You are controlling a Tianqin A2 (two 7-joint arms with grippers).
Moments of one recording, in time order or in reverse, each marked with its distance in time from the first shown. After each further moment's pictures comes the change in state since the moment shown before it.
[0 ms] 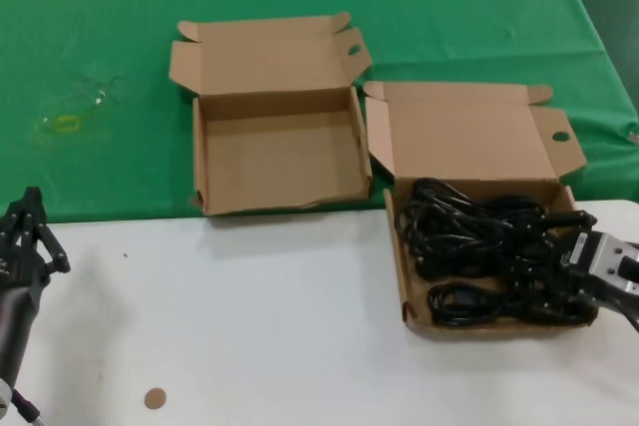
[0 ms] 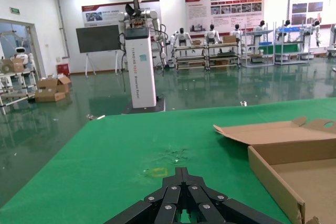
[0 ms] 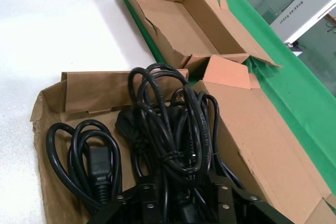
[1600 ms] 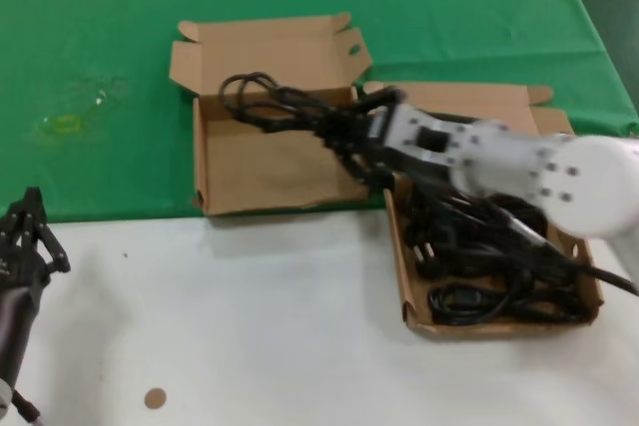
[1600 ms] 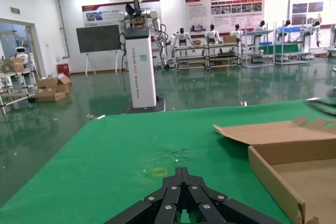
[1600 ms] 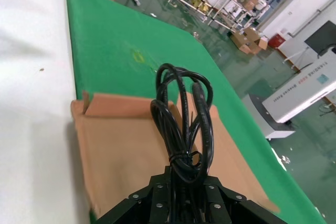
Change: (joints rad) left arm 0.000 0.000 0.000 0.000 0.000 0.000 0.000; right arm 0.505 -0.515 -0.080 -0.199 -0.381 -0.218 0.049
